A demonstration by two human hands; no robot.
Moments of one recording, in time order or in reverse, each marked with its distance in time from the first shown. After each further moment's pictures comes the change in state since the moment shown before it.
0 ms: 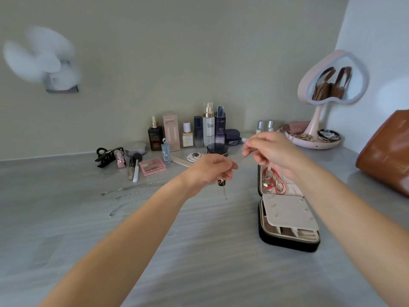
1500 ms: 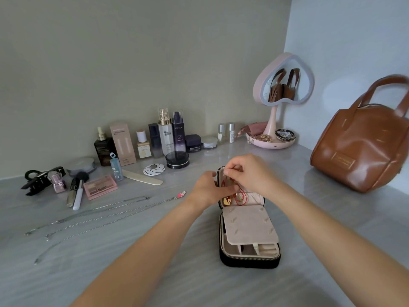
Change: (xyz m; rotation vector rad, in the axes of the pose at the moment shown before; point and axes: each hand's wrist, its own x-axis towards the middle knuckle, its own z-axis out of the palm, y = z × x) left_hand 0.075 -0.014 0.087 0.159 0.047 -0.149; right_hand 0.020 0.067 -0.050 -0.668 0.109 -0.174
